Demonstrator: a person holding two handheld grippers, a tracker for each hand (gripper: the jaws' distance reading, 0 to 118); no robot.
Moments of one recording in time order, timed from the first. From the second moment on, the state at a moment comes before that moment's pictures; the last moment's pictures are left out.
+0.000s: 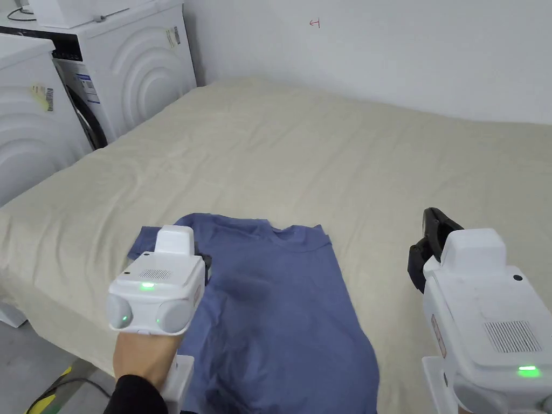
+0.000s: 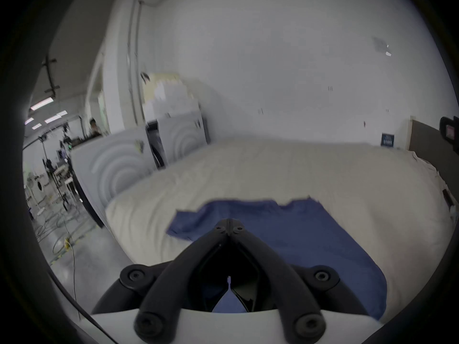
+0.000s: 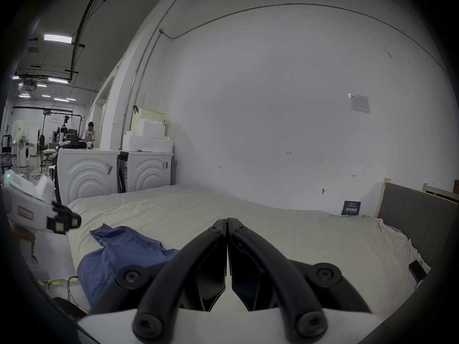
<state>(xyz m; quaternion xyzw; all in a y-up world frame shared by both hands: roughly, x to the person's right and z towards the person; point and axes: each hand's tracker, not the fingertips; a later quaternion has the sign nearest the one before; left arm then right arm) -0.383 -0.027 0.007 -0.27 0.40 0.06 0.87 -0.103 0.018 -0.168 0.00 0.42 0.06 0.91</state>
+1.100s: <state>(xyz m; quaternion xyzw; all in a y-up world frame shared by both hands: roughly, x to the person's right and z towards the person) -0.425 -0.127 -0.073 -0.49 0.30 0.22 0.79 -0.044 -0.013 -0.215 -0.06 0.34 0.07 0.93</state>
